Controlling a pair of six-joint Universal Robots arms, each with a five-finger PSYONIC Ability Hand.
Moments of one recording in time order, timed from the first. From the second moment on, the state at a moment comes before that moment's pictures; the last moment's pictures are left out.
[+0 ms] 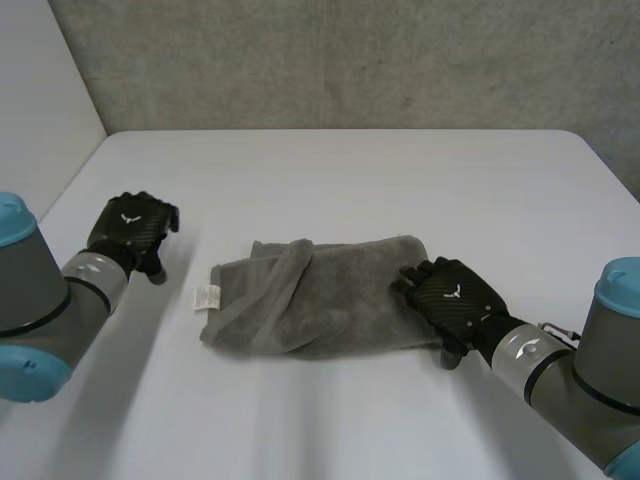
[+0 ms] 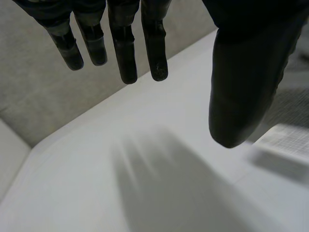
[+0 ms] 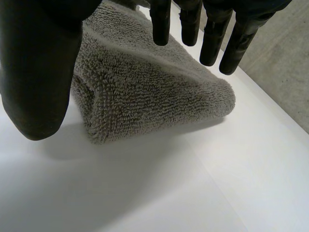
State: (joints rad) left arm 4.52 -1.97 -1.71 3.45 -1.43 3.44; right arm 1.86 -1.19 1.90 -0.31 1.14 2.54; left_hand 0.54 0.54 0.23 0.24 0.37; right_hand 0.24 0.24 0.23 0.25 0.06
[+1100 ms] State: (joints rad) left arm 4.33 -2.31 -1.31 3.47 -1.51 3.51; right arm 1.86 -1.19 1.90 -0.31 1.14 2.54; left_hand 0.54 0.53 0.23 0.24 0.35; right_hand 0.27 0.26 0.23 0.25 0.10
